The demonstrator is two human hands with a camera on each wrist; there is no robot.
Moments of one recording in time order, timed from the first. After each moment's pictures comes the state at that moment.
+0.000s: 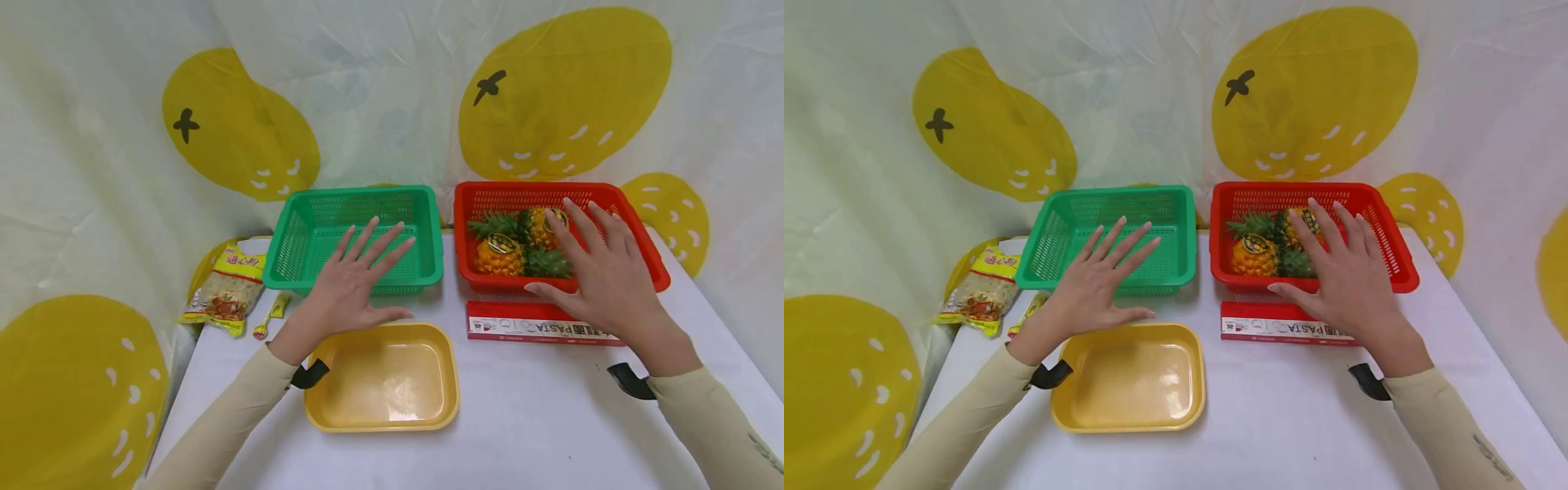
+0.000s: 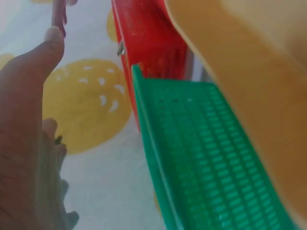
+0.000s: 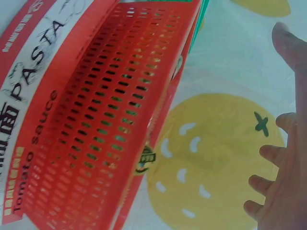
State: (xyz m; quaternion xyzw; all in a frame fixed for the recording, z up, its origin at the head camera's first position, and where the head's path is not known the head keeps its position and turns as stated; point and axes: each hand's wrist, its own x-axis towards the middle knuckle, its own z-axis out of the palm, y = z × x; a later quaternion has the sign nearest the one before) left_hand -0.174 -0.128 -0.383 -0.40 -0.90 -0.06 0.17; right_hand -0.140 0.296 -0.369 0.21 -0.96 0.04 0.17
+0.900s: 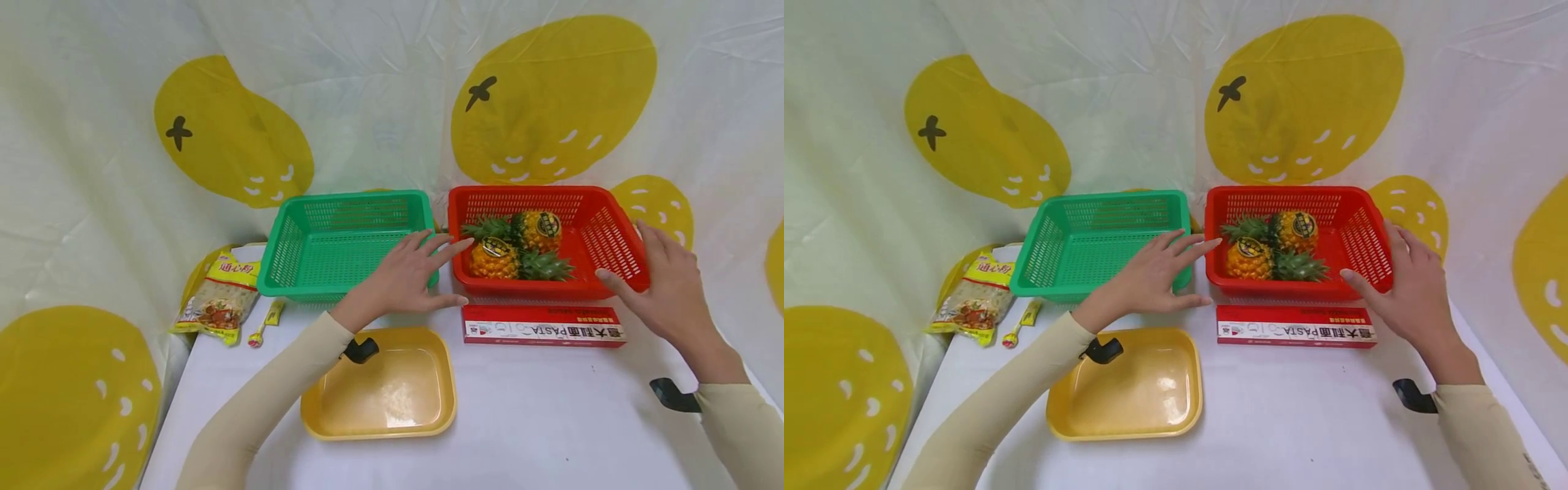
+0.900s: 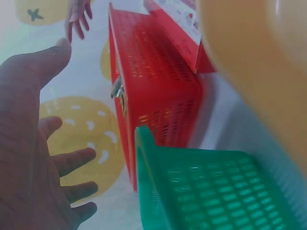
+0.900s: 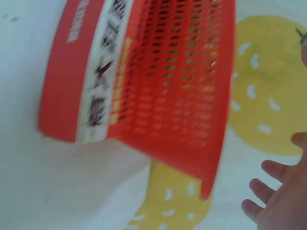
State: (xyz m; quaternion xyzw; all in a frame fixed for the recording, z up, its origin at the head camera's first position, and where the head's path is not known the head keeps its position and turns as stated) left_hand -0.209 -0.036 -0.383 -0.45 -0.89 -0.10 0.06; right_hand -0.130 0.393 -0.412 0.01 -0.97 0.21 0.15
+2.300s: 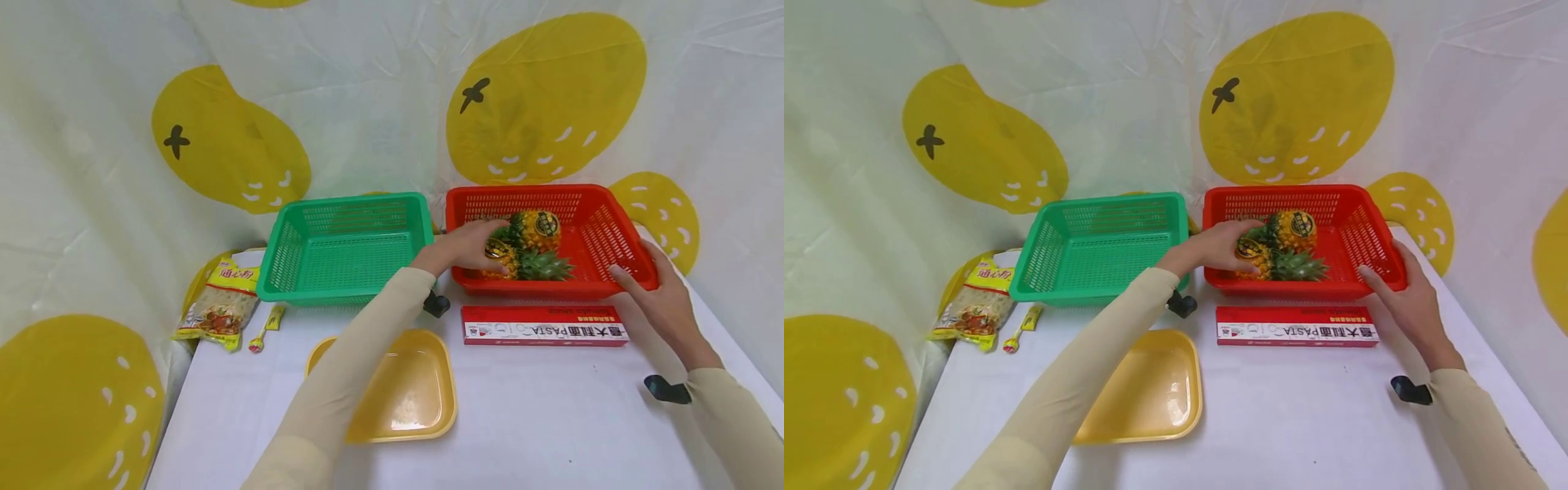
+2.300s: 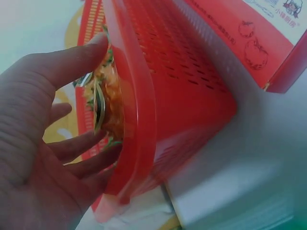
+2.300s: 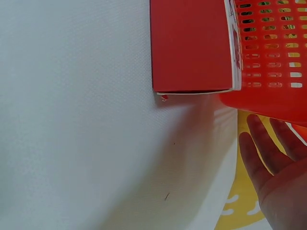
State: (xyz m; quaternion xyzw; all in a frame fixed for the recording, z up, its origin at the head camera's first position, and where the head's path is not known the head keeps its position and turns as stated) left_hand -0.285 0.080 -0.393 -0.41 -0.88 -0.15 -0.17; right_hand -0.140 0.430 -0.477 -0.11 -0.90 0.41 0.07
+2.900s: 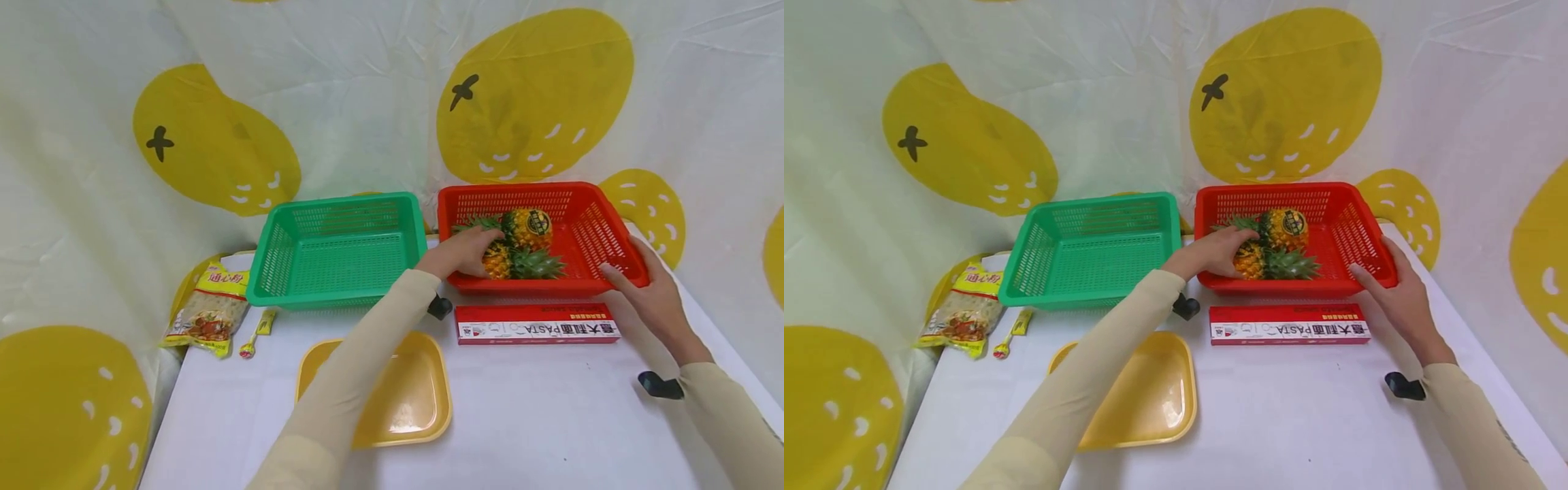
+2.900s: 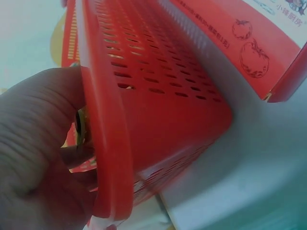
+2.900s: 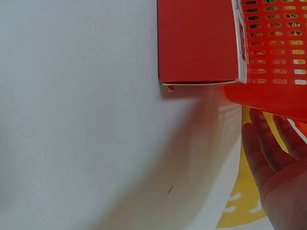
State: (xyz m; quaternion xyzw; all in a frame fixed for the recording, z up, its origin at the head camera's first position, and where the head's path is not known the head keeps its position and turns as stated) left_hand -0.281 0.098 -0.405 -0.38 -0.90 -0.06 -0.17; right_hand -0.139 0.433 -0.480 -0.11 -0.90 0.41 0.08
